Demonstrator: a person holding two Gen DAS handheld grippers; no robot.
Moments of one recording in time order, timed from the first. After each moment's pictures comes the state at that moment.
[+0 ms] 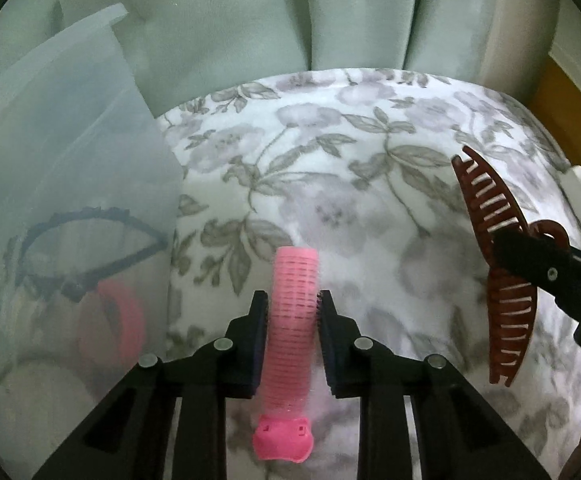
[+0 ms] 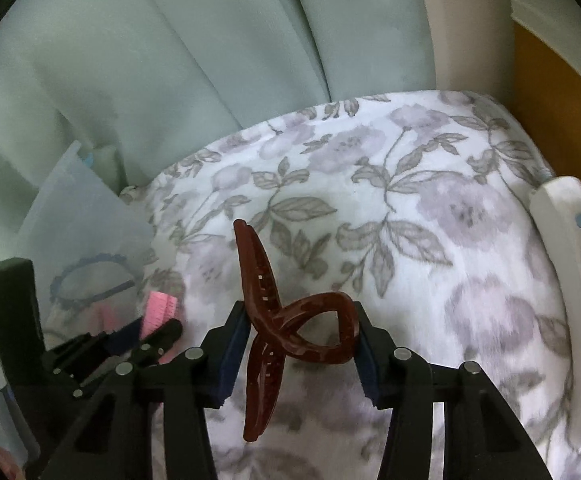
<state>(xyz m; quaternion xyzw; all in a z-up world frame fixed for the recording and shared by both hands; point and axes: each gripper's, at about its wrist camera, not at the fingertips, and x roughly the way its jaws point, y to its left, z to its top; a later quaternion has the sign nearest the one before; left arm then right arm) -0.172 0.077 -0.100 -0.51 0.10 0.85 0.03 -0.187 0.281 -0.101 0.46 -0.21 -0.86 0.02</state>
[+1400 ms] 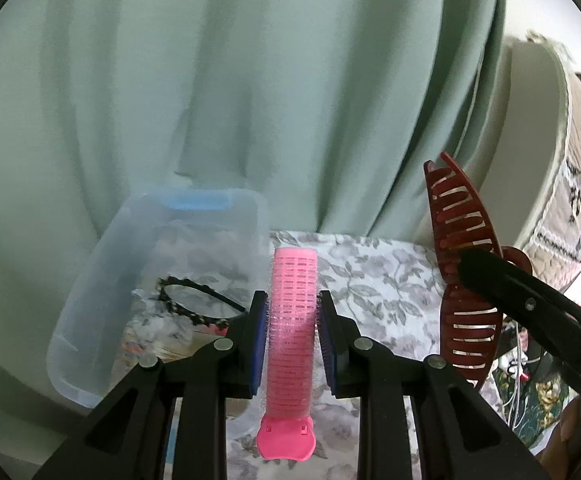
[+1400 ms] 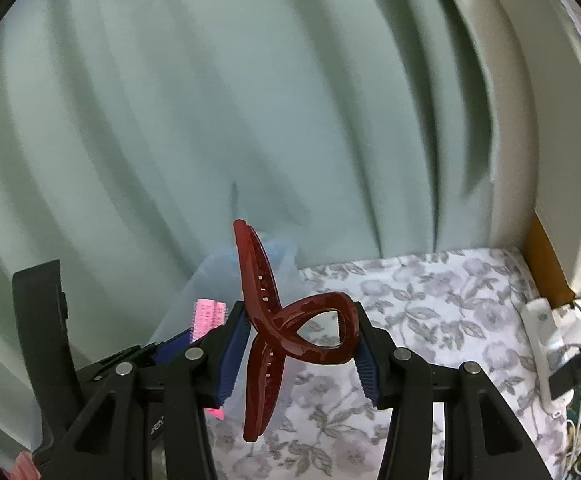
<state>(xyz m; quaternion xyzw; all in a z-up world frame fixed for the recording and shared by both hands) -0.066 -0.033 0.094 -0.35 -0.04 0.93 0.08 -0.080 0.160 0.112 0.28 -0.16 -0.94 0.08</state>
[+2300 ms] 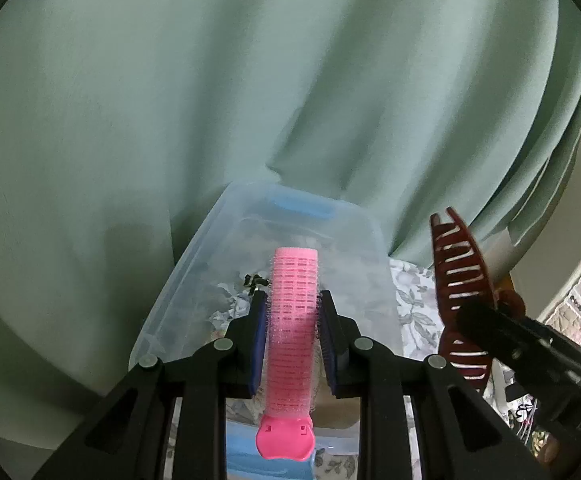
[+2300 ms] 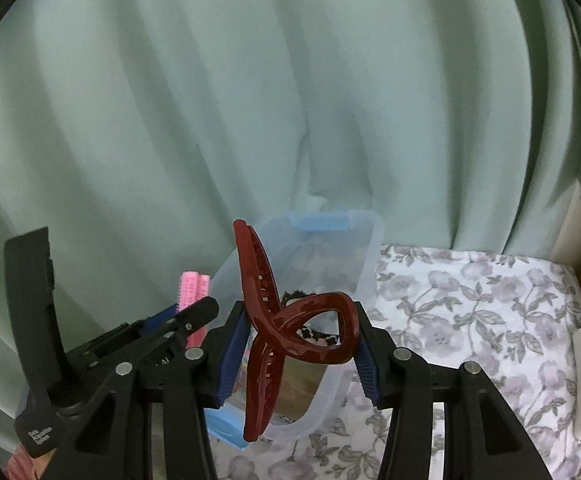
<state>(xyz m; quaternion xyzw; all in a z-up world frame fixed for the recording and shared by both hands) -0.083 -0.148 0.080 -0.35 -0.12 0.93 0.01 -0.128 0.061 0.102 0.34 -0.10 -0.92 0.15</state>
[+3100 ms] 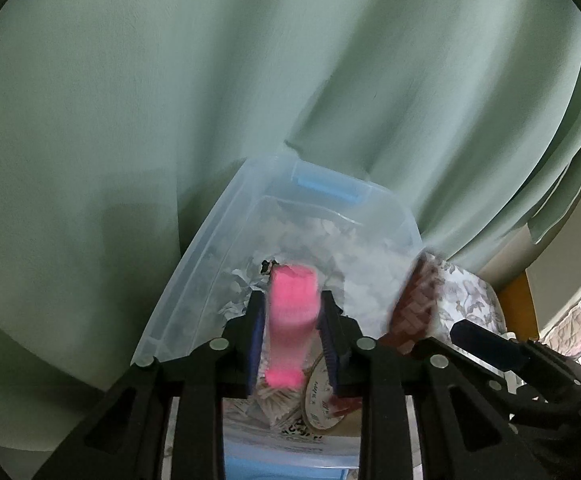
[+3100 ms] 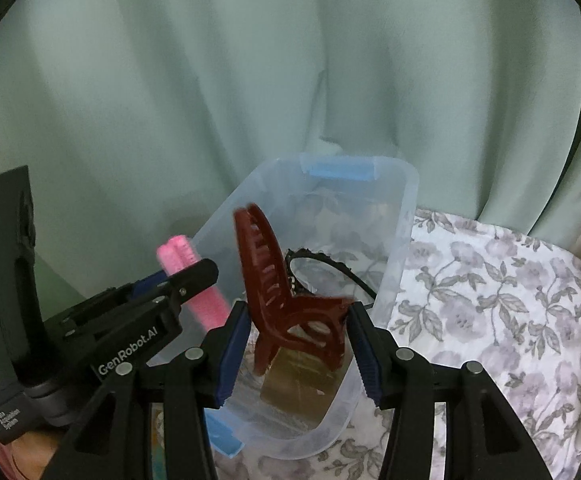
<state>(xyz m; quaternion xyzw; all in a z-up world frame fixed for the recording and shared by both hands) -0.097 -0.166 0.054 -0.38 -0.13 0.92 0.00 -0.162 0.032 0.056 0.41 -0.05 -0.90 0.17</state>
